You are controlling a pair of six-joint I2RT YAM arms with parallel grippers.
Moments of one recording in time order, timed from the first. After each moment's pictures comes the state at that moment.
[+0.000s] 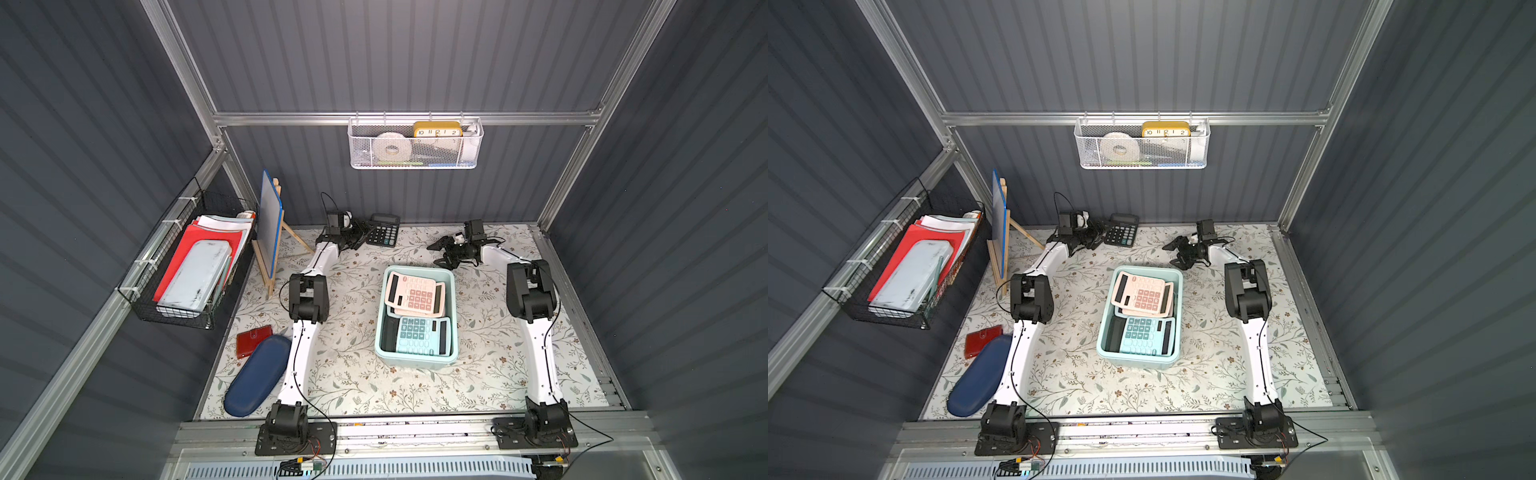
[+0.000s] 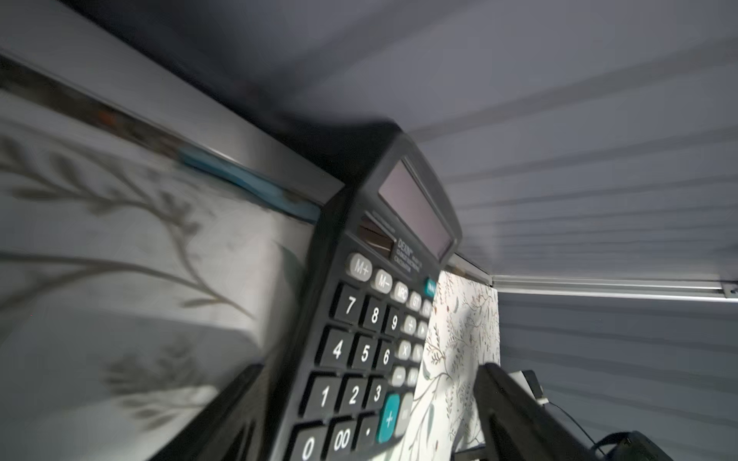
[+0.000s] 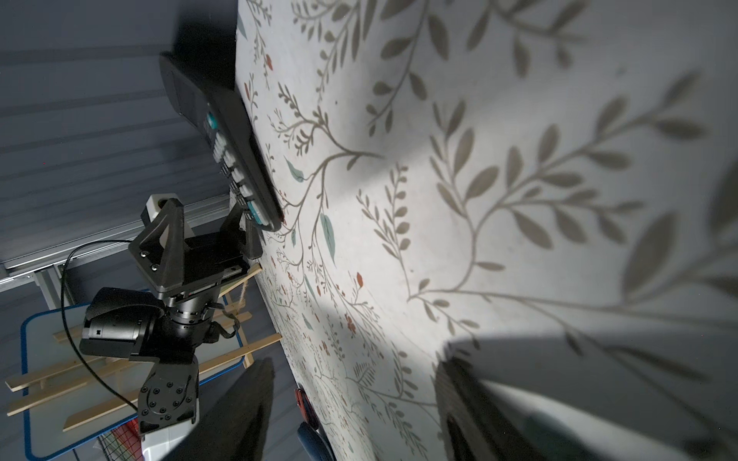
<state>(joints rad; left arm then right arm) -0.16 2.85 2.54 -0.24 0.67 -0.85 0.14 2.48 1.92 -0.29 -0.75 1.01</state>
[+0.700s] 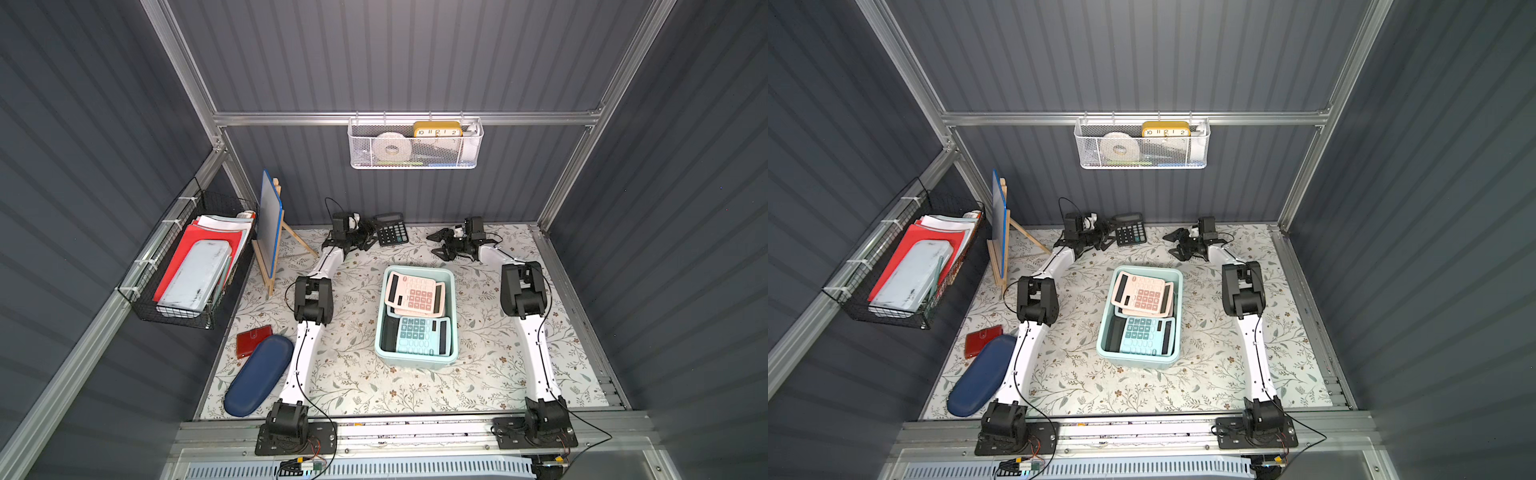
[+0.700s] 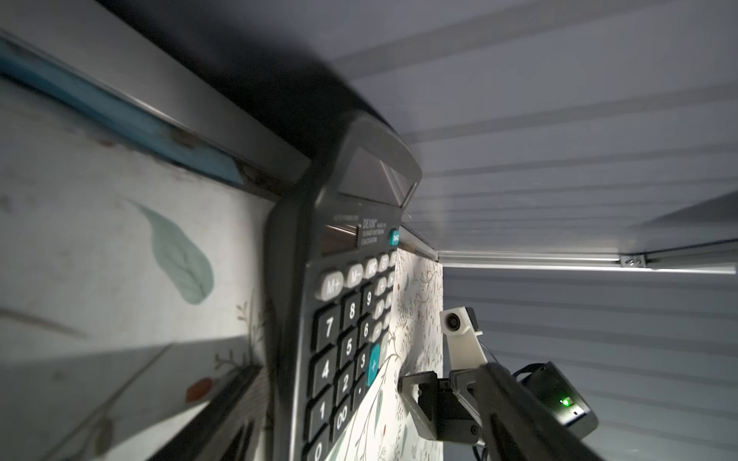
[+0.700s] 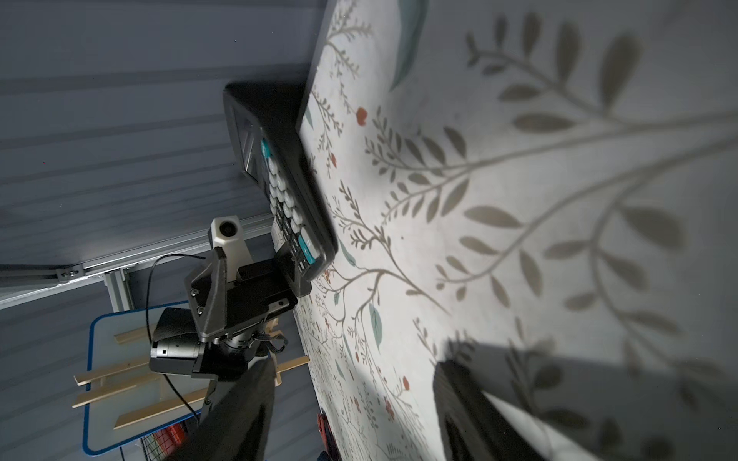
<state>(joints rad) -0.18 2.94 2.60 -0.09 0.79 -1.03 0.12 2.66 2.14 -0.14 -0.80 1.11</state>
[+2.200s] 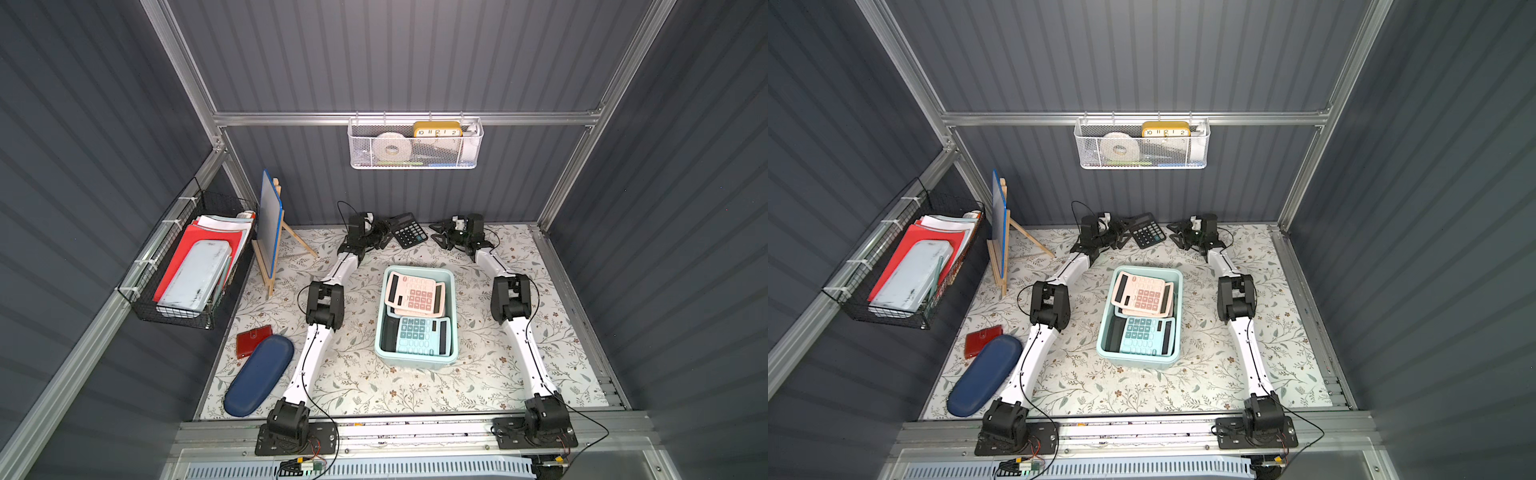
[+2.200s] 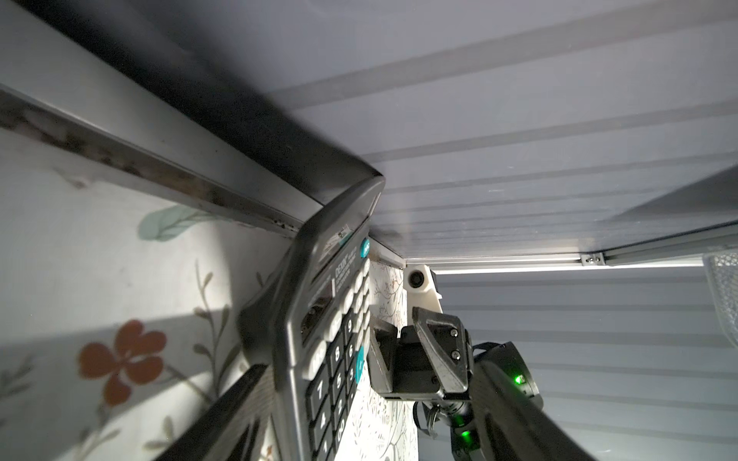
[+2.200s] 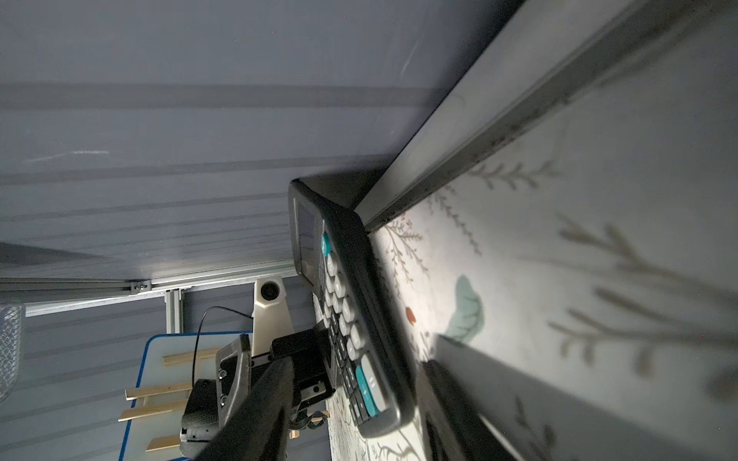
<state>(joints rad) -0.26 3.03 2.69 0.09 0.73 -1.17 0.09 3.02 2.64 0.01 -0.81 1.26</state>
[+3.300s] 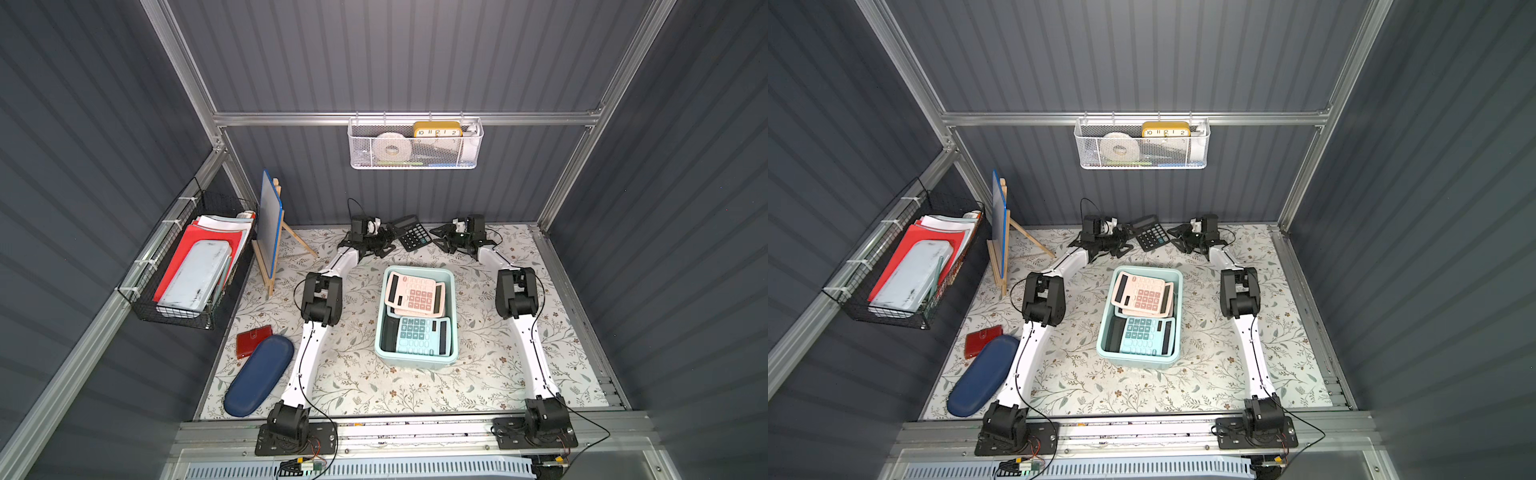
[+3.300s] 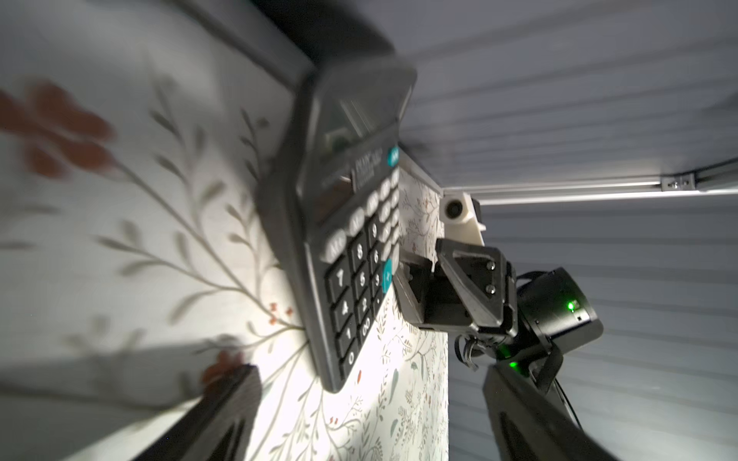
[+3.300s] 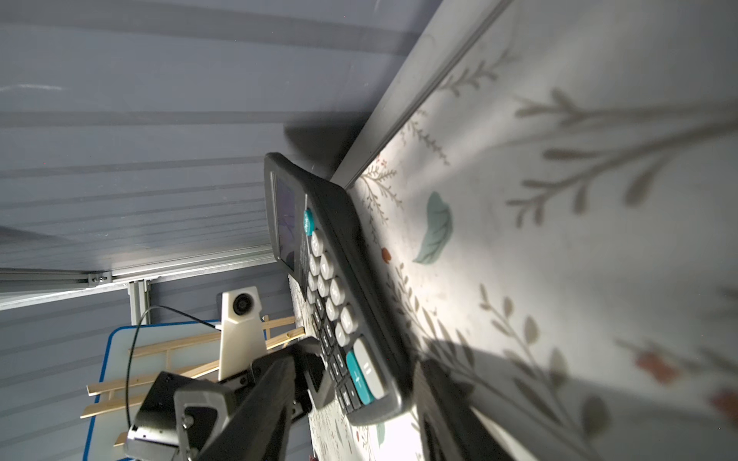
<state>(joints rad) -0.26 2.81 2.42 -0.14 0.79 -0.91 0.10 2.85 2.39 -0.06 -0.80 1.13</state>
